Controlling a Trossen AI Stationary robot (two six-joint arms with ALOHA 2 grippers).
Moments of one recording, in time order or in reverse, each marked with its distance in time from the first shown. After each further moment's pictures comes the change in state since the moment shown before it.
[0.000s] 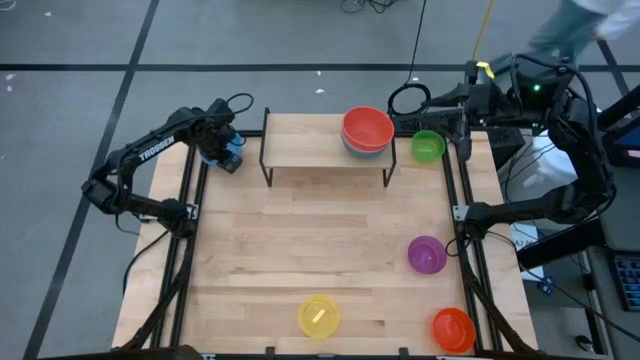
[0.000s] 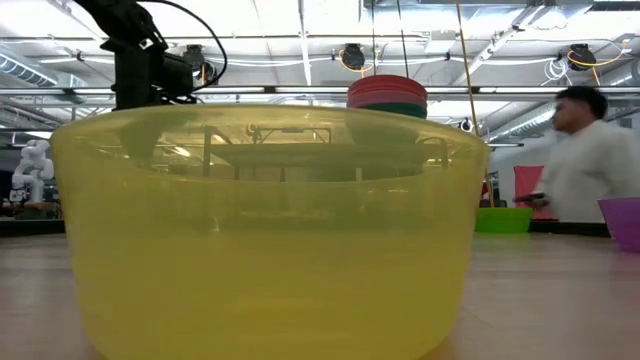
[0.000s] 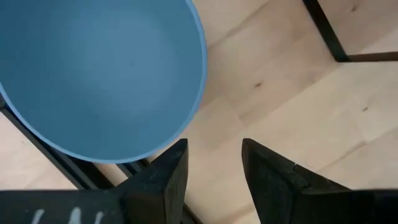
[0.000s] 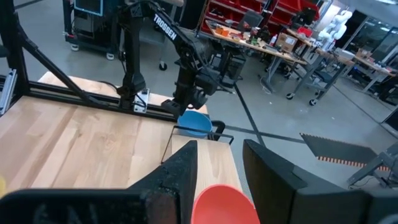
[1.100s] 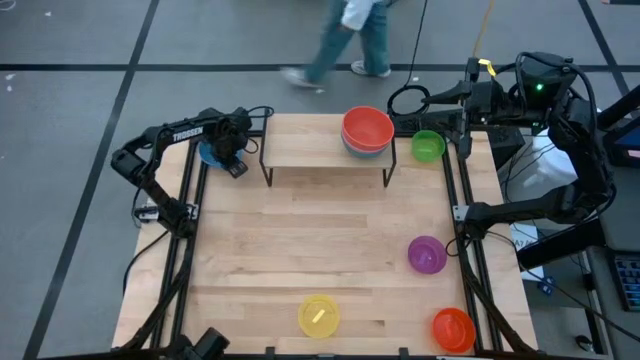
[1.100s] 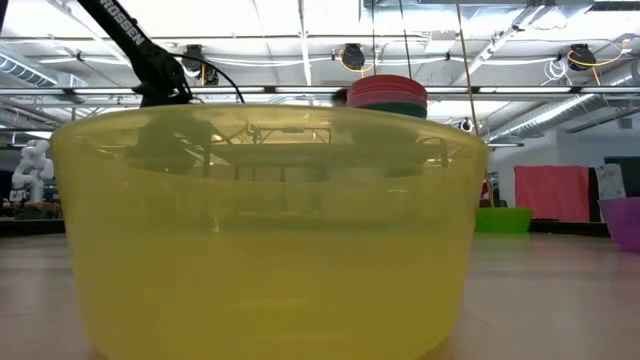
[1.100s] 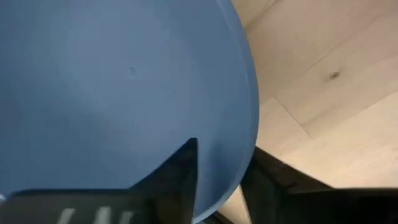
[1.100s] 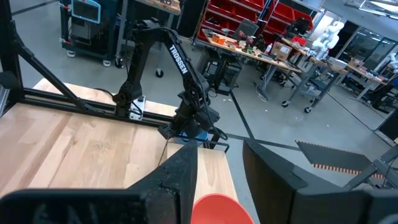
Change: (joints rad) left arm -0.006 0.308 0.000 0.080 -0.140 0.131; right arm 0.000 0.000 0.000 0.035 0.000 0.000
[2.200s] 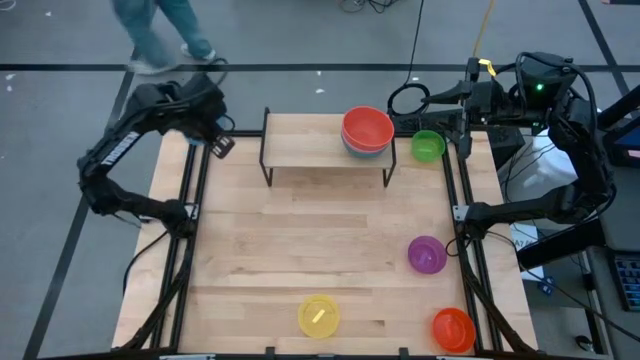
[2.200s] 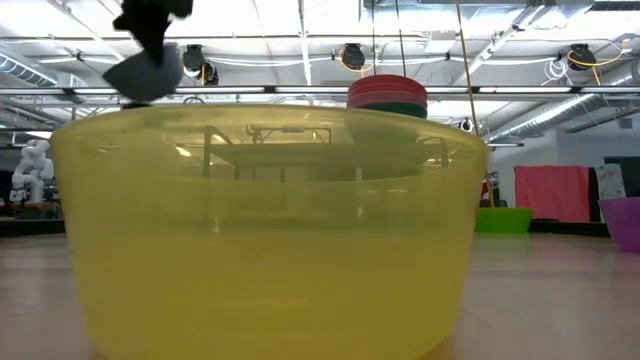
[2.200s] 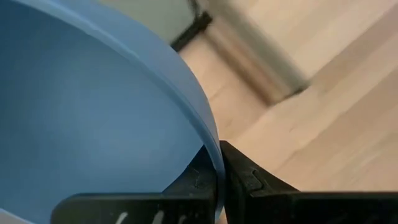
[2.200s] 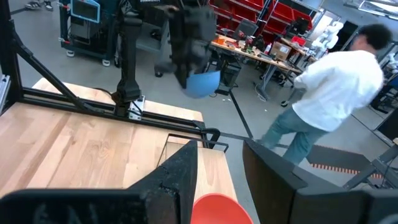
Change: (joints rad) left arm -0.283 -0.324 0.688 -0.525 -0.028 -0.279; right arm 0.000 0.000 0.000 0.000 0.003 -0.002
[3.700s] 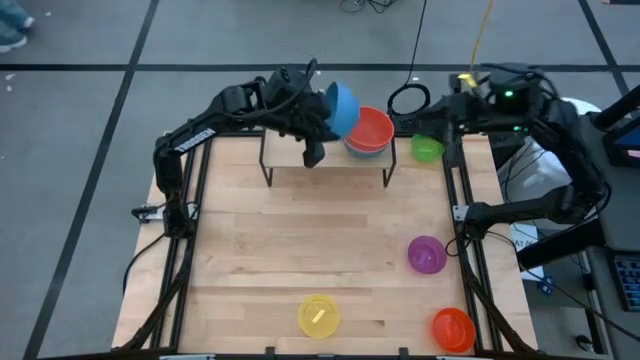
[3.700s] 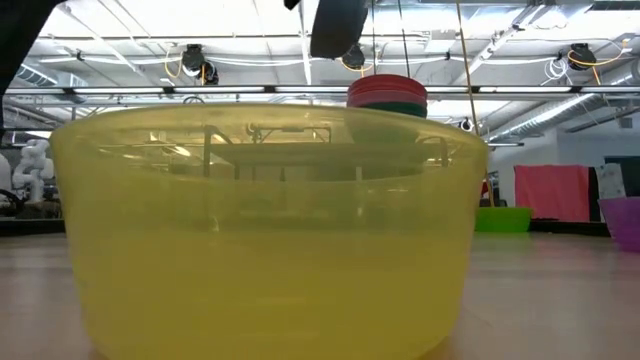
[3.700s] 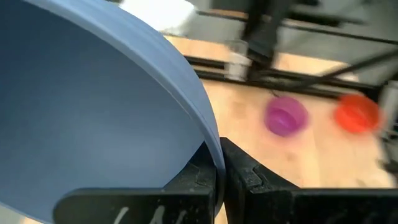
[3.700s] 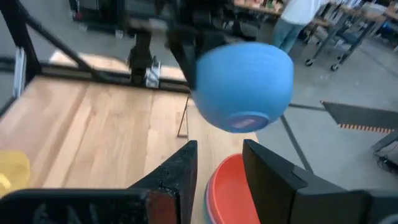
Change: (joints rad) left arm -0.396 0.573 0.639 0.493 0.347 0.152; right arm 0.000 -0.002 -0.112 -0.074 0.000 0.039
